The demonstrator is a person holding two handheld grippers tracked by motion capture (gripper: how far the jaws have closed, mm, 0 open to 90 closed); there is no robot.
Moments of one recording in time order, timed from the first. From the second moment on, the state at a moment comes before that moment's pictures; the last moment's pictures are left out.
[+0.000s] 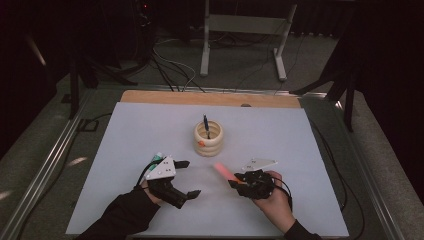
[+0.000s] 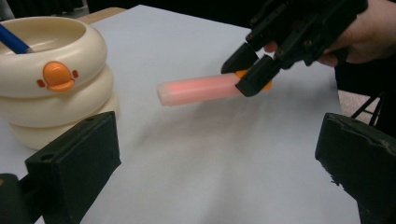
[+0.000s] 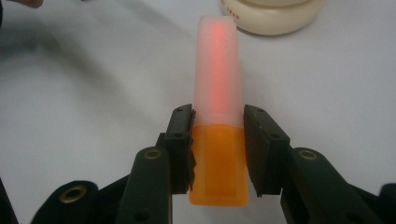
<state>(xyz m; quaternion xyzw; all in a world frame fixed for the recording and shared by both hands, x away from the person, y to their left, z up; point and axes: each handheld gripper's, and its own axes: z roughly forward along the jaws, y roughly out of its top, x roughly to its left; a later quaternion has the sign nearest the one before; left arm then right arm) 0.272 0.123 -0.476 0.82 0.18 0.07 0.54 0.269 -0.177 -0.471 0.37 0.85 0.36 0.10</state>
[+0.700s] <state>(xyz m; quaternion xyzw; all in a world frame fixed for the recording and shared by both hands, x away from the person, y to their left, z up) 0.267 0.120 -0.465 0.86 0.15 0.12 0.48 0.291 -0.161 -0.464 0.32 0.88 0.35 0.05</state>
